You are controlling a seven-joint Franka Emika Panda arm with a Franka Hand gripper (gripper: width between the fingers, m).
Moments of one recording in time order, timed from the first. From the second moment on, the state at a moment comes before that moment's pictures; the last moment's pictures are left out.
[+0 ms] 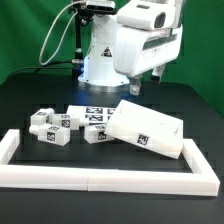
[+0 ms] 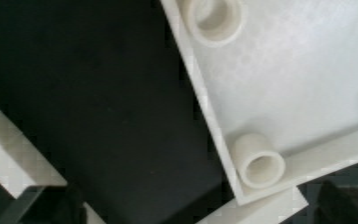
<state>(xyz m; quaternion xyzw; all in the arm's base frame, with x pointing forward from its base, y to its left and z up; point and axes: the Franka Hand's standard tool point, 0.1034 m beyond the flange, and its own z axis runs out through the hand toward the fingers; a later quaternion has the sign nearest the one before) 0.548 0.040 0.142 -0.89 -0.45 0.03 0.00</state>
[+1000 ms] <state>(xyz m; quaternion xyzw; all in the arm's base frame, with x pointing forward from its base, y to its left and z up) 0.513 -0.023 0.115 -0.84 -0.55 0.02 0.01</state>
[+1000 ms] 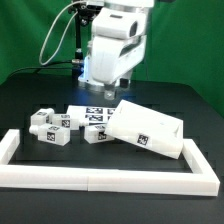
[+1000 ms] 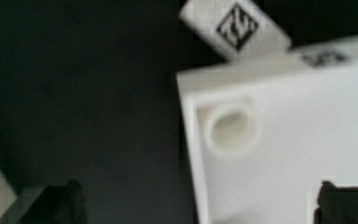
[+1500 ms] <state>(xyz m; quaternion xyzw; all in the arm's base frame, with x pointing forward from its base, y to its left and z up) 0.509 -0.028 0.109 -0.84 -0.54 0.02 0.02</state>
